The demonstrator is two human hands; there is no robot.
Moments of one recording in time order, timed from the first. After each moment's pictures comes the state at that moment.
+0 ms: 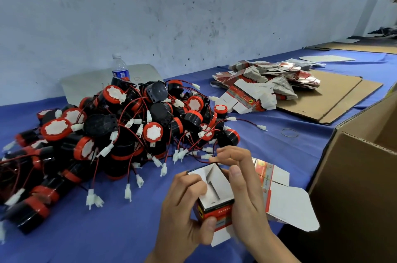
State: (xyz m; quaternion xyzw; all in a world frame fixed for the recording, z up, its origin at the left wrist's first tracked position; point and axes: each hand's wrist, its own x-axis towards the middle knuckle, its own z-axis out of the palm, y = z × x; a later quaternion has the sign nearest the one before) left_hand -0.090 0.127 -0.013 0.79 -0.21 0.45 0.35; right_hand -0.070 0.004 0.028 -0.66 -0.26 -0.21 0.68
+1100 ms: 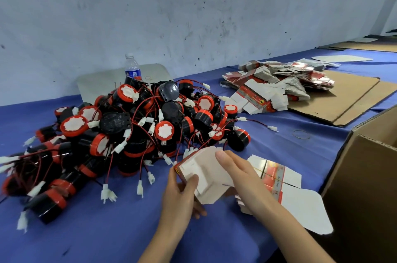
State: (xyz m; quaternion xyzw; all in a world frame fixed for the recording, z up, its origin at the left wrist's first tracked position) left_hand -0.079 0.144 -0.016 0.70 0.14 0.14 0.69; right_hand -0.043 0.006 0.039 -0.72 -0.18 0.12 0.66
